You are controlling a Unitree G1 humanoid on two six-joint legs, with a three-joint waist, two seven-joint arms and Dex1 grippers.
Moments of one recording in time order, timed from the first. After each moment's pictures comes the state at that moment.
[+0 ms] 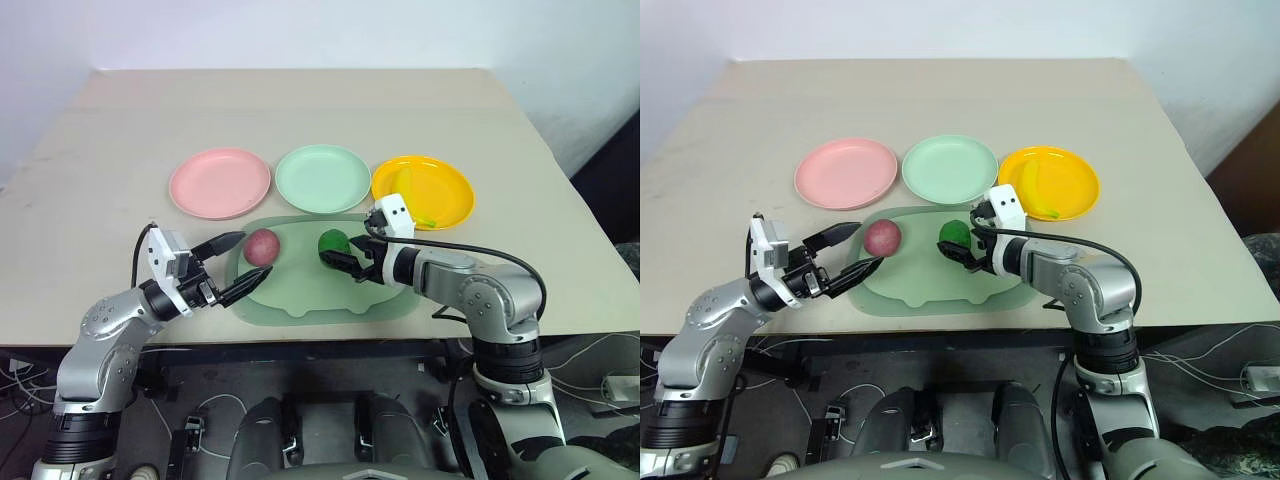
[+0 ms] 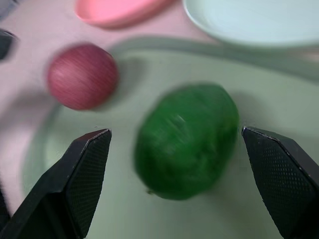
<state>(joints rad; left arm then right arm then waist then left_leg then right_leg) -0.09 0.54 0.18 -0.21 -0.62 0.25 -0.93 -0.54 -0.22 0.01 -0.26 0.55 1.23 0.29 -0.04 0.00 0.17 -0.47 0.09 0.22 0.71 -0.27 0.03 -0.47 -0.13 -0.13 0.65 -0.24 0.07</state>
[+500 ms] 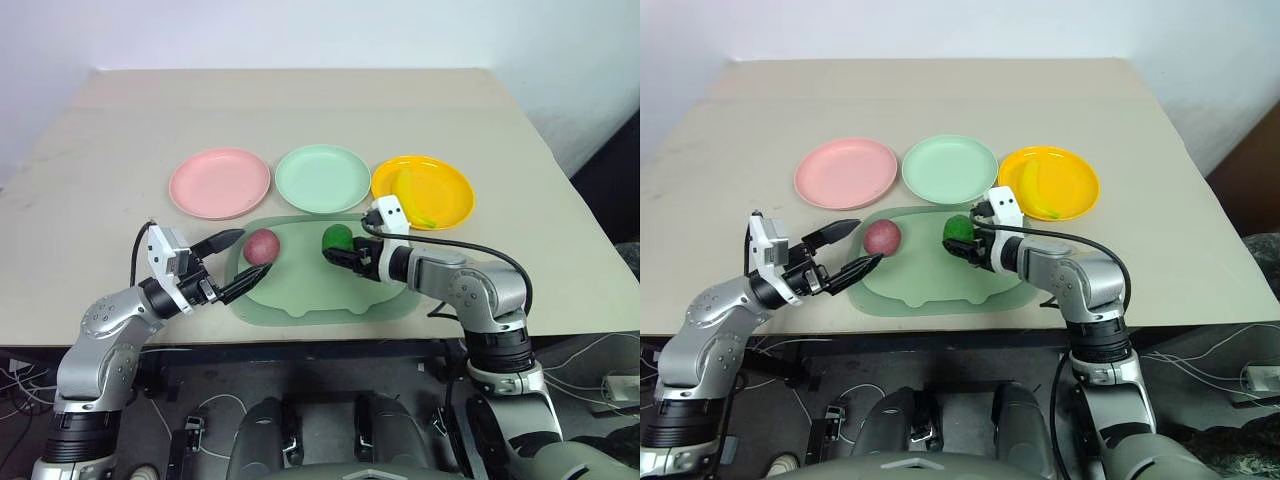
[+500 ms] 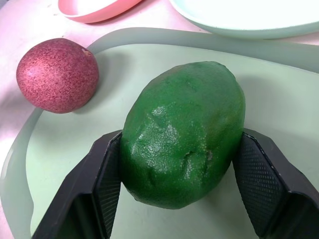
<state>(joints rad) -0.08 0.55 0.18 -0.23 -0.62 0.25 -0.90 -0.57 -0.24 0.01 -0.17 0.55 1.17 0.37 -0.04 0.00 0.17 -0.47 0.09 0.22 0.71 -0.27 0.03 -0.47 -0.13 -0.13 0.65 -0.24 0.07</state>
